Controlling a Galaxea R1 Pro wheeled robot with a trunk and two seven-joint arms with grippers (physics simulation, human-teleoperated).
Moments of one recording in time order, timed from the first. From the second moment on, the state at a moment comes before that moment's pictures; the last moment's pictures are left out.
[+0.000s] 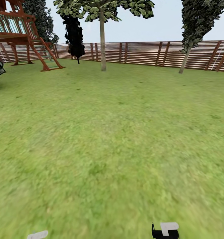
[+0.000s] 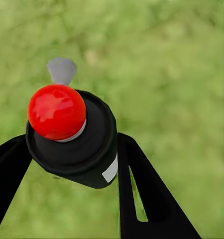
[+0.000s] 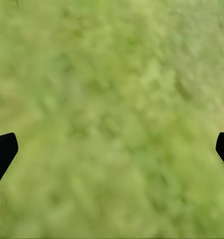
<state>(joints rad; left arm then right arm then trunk) -0.36 0.19 0.15 -0.05 0.05 -0.45 -0.01 -0.41 0.02 -0.72 -0.04 0.93 -0.54 -0.33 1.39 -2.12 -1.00</state>
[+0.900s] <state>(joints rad) -0.36 0.19 0.15 -0.05 0.05 -0.45 -0.01 -0.41 0.02 -0.72 -0.04 0.93 -0.54 -0.33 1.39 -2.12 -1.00</state>
